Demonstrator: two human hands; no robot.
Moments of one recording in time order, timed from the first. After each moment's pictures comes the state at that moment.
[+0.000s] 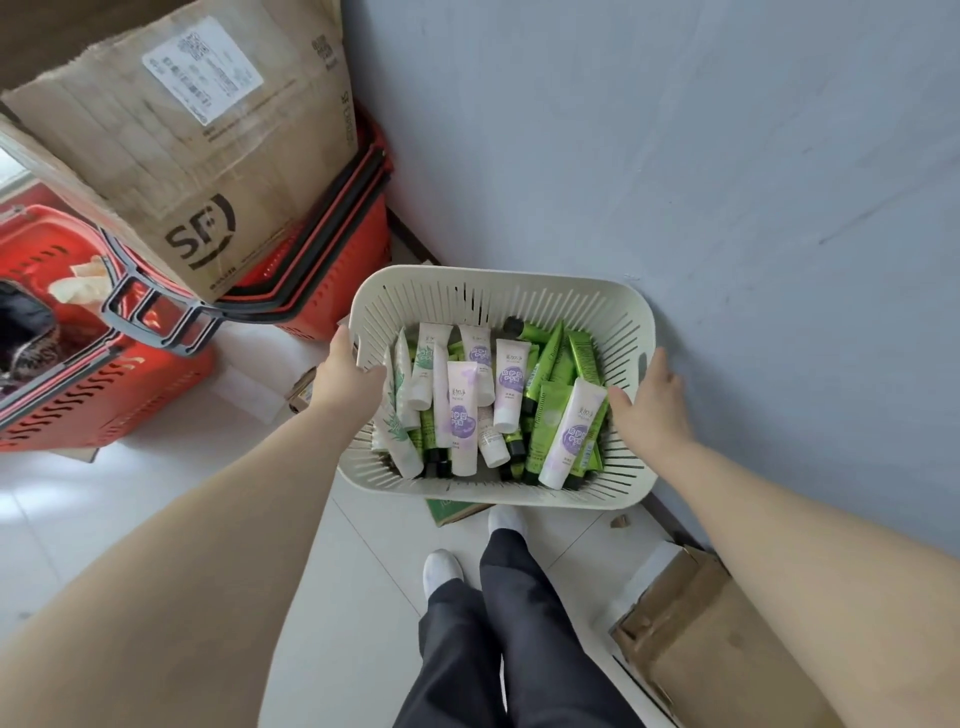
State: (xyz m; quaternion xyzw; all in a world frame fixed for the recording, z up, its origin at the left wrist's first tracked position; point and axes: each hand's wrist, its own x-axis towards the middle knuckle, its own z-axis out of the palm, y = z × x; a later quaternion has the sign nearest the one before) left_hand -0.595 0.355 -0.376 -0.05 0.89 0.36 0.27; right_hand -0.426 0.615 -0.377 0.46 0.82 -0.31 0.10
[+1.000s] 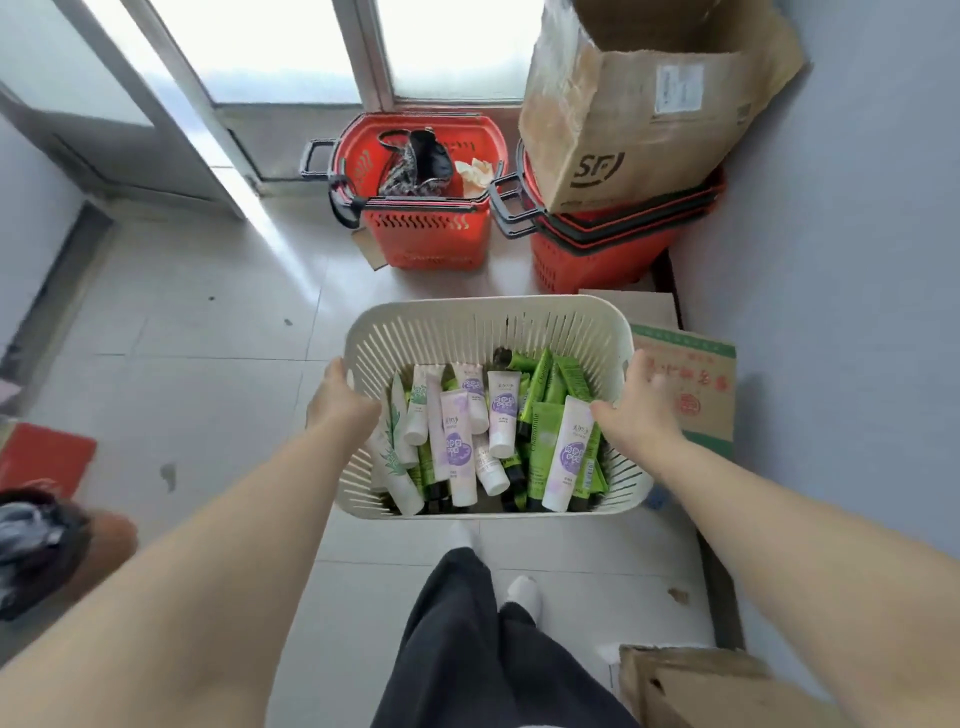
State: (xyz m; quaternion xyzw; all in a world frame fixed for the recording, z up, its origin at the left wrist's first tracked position) left_hand -0.246 0.059 -0.266 -0.42 0.82 0.37 0.10; right_hand -0.315 0.354 -0.267 0.08 0.93 -0.27 0.22
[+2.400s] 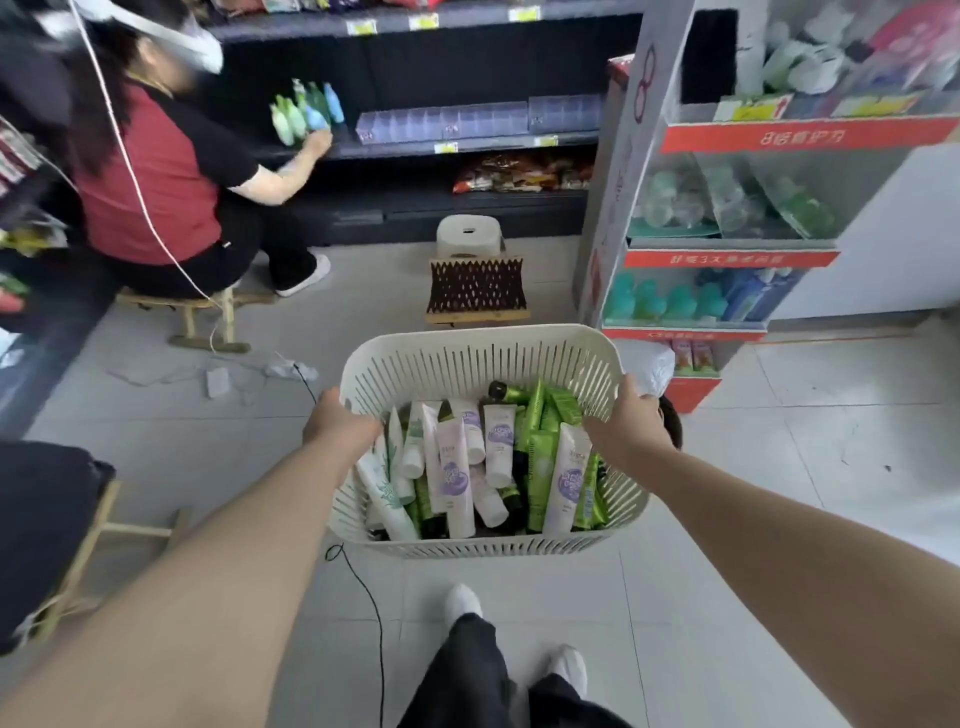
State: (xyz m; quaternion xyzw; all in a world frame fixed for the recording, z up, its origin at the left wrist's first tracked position) left_hand 0.513 -0.417 -0.232 -0.87 0.28 0.31 -0.27; right_hand 0.204 -0.480 -0.233 -0.60 0.73 -0.06 0.33
